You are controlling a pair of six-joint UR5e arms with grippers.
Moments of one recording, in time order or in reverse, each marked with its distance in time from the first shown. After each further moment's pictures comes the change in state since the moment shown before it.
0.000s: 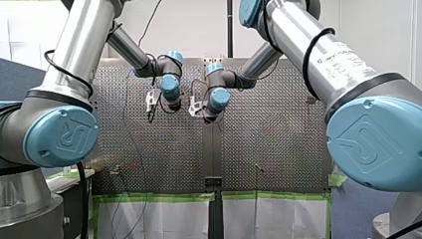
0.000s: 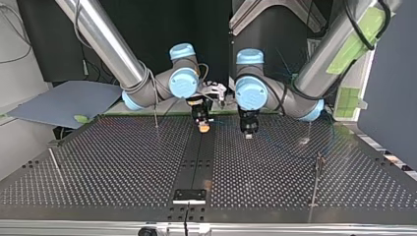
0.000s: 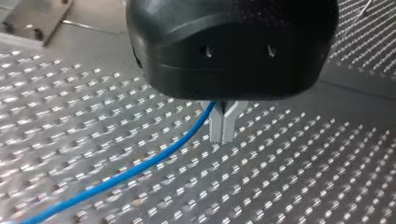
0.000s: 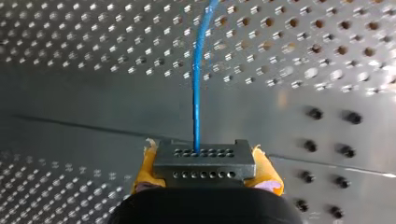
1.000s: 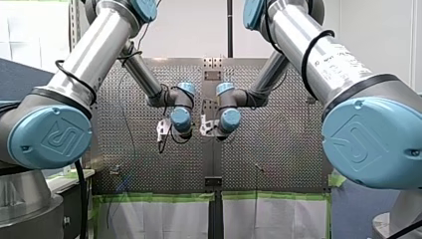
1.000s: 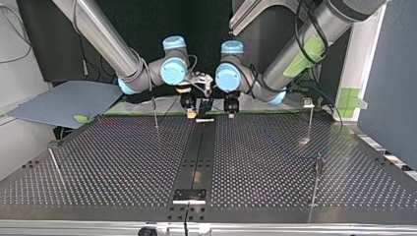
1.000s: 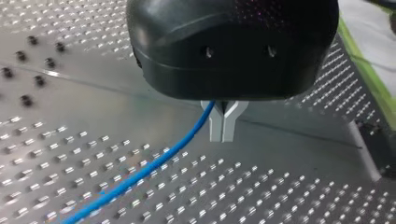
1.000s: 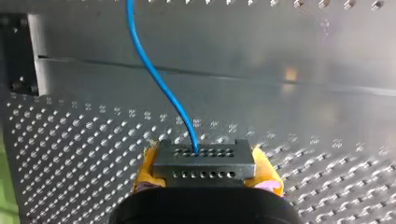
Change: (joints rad) left arm -0.098 -0.203 -0.080 0.219 -0.037 -0.026; right arm -0.057 0.002 0.235 -0.215 0.010 -0.002
